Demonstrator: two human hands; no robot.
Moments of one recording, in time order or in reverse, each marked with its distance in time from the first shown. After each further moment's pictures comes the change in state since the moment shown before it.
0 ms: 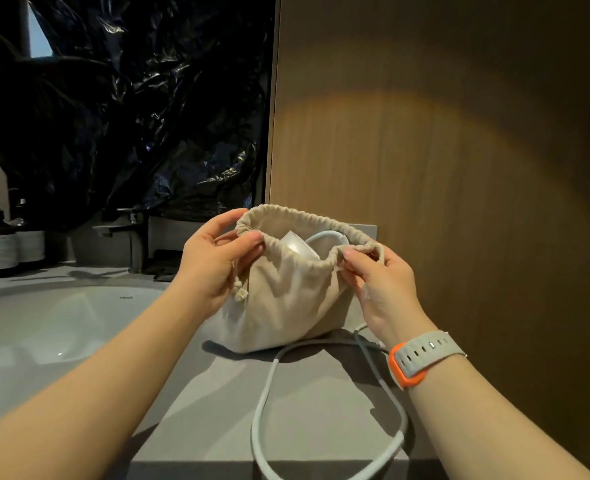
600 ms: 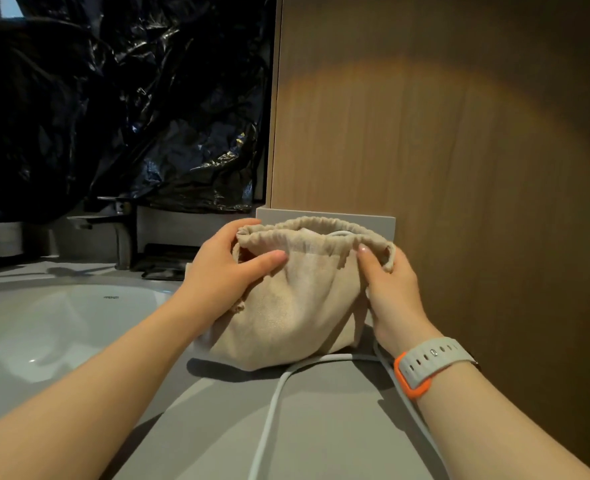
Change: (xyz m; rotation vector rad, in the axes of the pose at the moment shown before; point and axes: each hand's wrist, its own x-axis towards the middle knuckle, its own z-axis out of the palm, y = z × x) left_hand 0.024 -0.035 -0.017 0.793 -0.090 0.174; right_hand 0.053 0.049 -0.006 -0.228 0.014 -0.063
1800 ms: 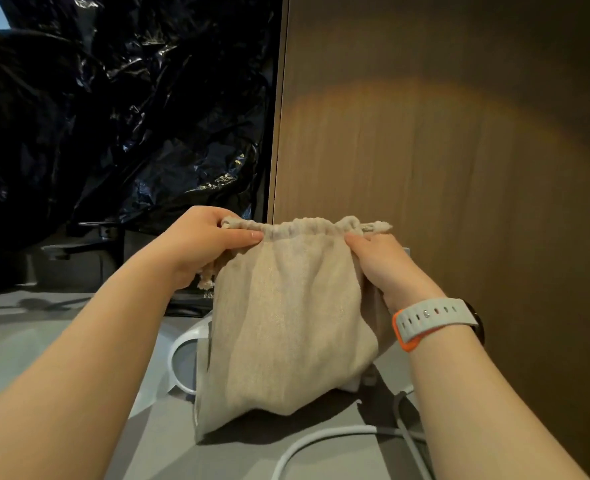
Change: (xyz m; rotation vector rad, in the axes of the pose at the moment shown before) left_hand 0.094 0.007 -0.028 -0.006 -0.123 -0.207; right_hand 0.091 -0.035 0.034 -0.485 -0.140 -0.017
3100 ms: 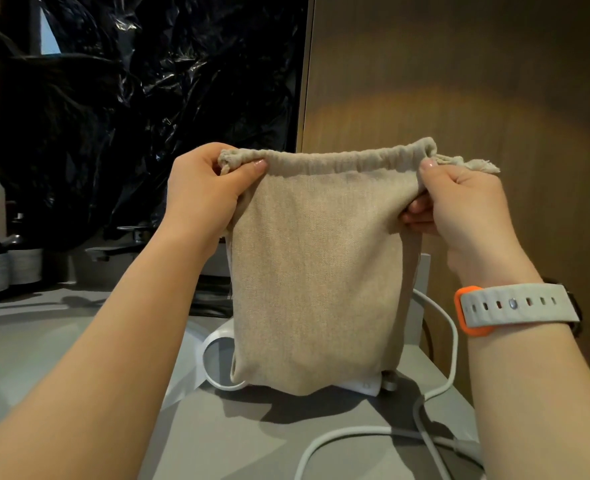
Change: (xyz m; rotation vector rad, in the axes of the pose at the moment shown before) left_hand -0.019 0.044 -0.015 -0.185 0.435 0.382; right_hand -0.025 -0.058 -0.040 0.283 0.296 -0.349
